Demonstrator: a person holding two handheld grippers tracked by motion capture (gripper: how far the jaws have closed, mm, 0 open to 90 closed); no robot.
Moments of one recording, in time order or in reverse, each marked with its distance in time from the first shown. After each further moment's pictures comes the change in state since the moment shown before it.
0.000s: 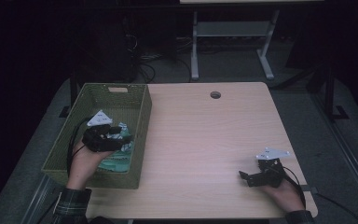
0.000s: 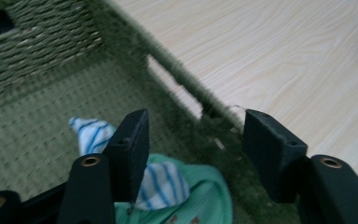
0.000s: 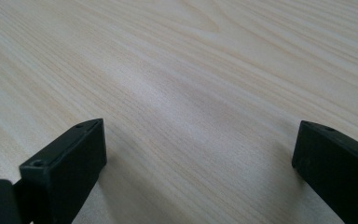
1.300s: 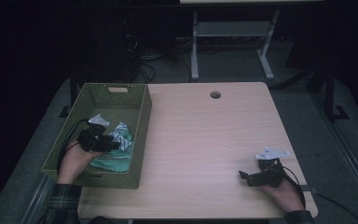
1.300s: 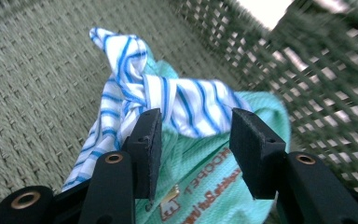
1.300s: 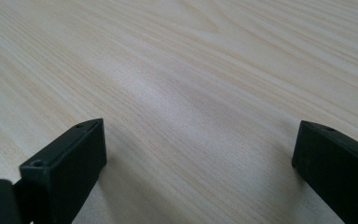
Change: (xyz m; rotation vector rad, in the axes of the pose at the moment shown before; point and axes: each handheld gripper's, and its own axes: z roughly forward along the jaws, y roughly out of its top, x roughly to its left) left arm 0.038 -0.023 0.023 0.277 -0.007 -0.013; right arm 0.000 0.000 0.000 0.000 -0.001 0.005
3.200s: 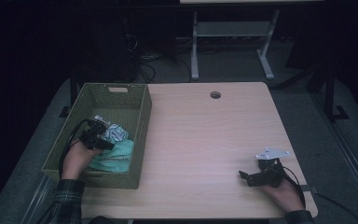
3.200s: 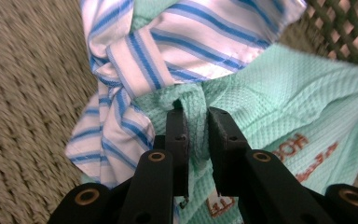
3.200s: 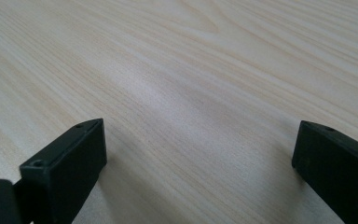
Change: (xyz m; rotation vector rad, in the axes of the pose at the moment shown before) left arm 0.028 -0.004 0.023 0.151 0.043 -0.155; right arm 0.000 0.000 0.000 0.000 -0.001 0.002
